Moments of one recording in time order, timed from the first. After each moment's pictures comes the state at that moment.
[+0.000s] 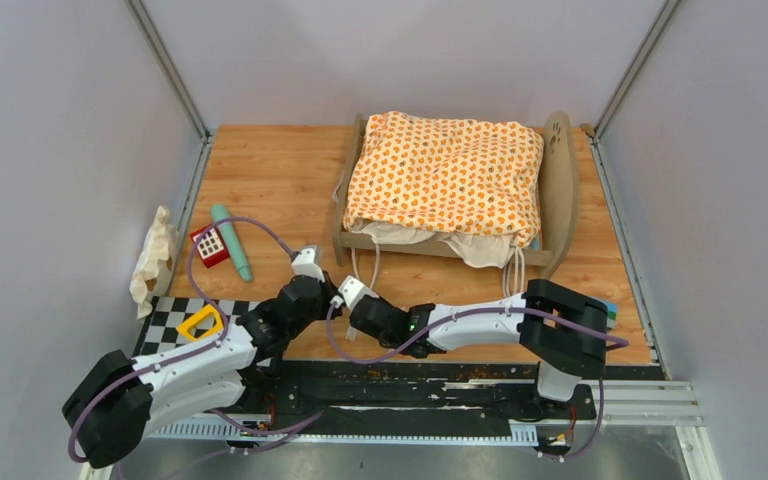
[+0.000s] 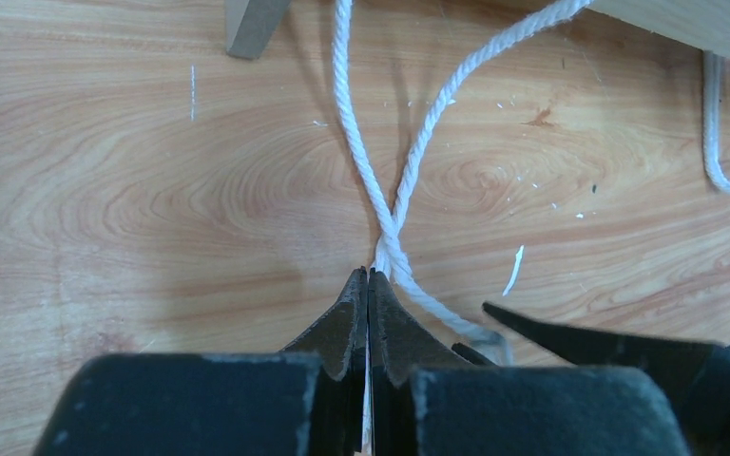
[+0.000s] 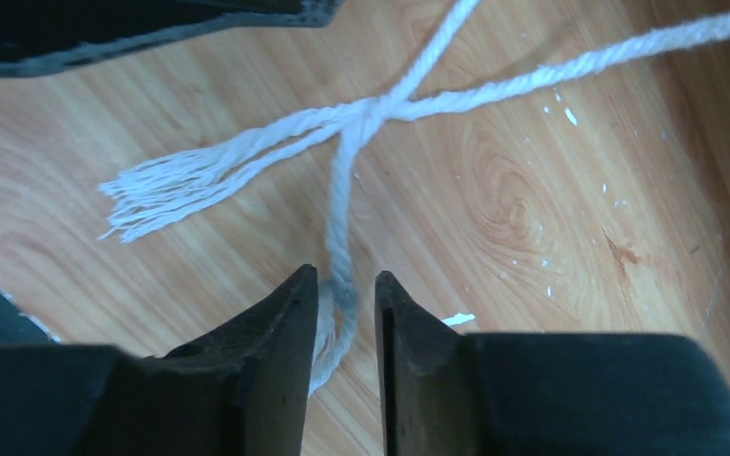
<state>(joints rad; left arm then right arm) -0.80 0.90 0.26 0.08 -0.26 -0.75 1.30 1.71 0.91 -0.09 0.43 0.13</state>
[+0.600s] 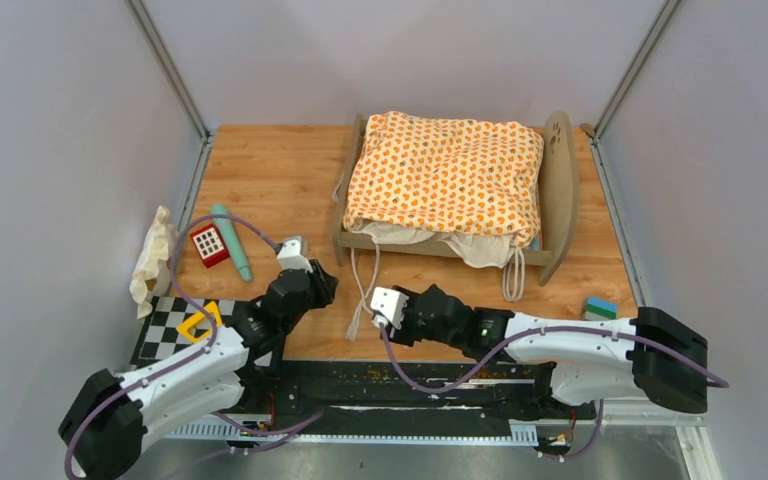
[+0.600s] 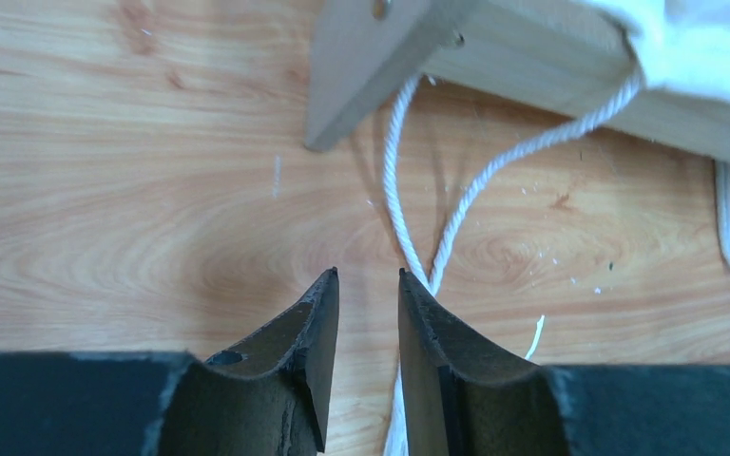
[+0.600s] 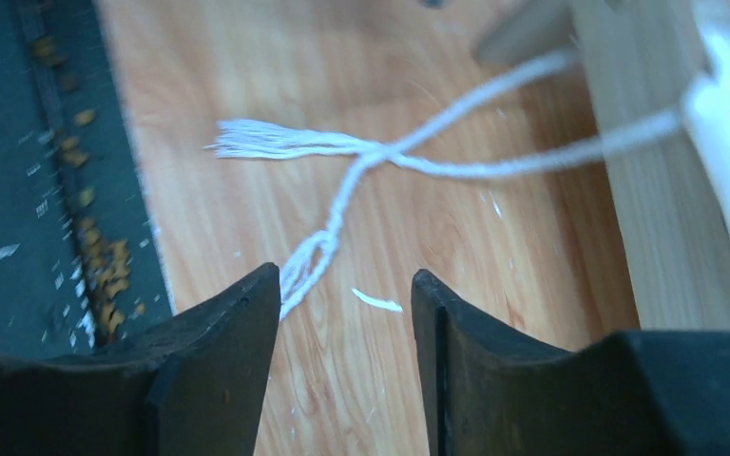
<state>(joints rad) -0.75 0.87 0.29 0.08 -0.35 -0.68 1.25 1.23 0.60 0.11 0.24 -0.18</state>
